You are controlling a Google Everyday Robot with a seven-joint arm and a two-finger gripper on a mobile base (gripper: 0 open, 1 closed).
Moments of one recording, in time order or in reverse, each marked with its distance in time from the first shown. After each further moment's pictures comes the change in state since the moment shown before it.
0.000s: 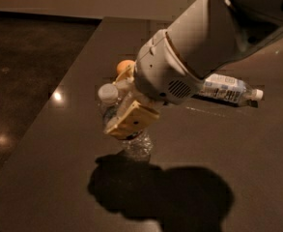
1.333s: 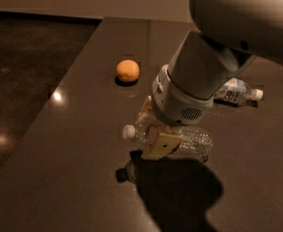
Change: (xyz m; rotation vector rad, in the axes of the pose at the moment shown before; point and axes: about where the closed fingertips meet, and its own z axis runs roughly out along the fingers) arm 0.094 0.008 0.012 -0.073 0.334 -0.030
